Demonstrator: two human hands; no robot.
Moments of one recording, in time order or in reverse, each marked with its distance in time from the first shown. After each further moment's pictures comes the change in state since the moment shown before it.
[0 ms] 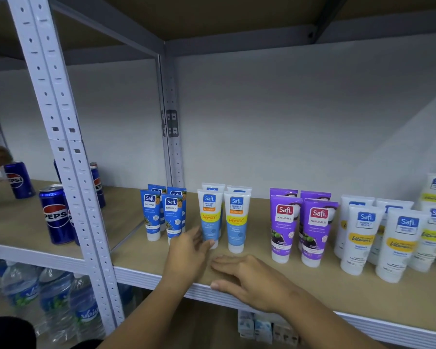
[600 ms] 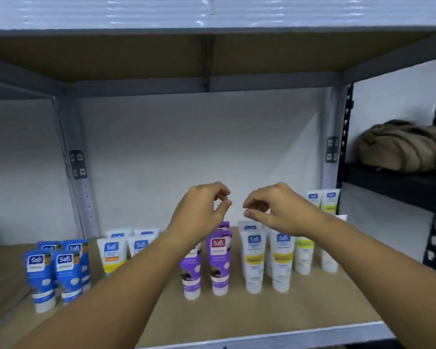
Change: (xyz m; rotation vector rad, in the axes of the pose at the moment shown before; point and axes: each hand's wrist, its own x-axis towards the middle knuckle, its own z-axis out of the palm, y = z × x) left_hand 0.052 0.253 0.077 0.212 -0.084 0.696; right_hand -0.115 0.080 -0.242 -0.265 0.327 0.371
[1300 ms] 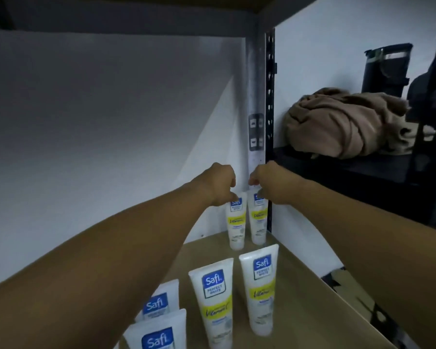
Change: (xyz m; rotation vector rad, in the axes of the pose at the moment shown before) left_hand 0.243 0.089 0.281 0.085 -0.609 0.125; right_hand 0.033 0.326 -0.016 -0.389 -0.263 0.541
